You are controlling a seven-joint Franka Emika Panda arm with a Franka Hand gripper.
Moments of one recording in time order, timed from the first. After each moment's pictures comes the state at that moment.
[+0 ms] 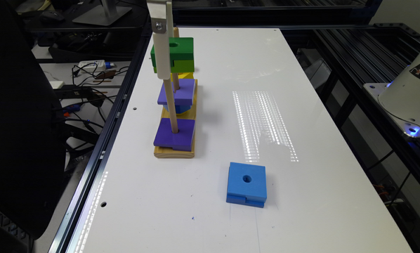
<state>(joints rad) -0.01 0.26 0.22 -1.88 0.01 2.21 0.96</state>
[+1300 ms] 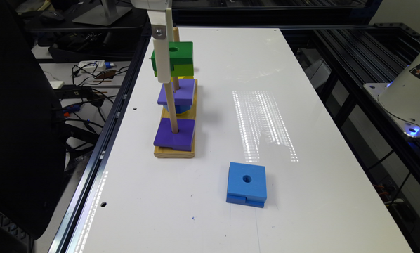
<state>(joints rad) -0.01 0.28 0.22 -1.88 0.01 2.22 0.96</state>
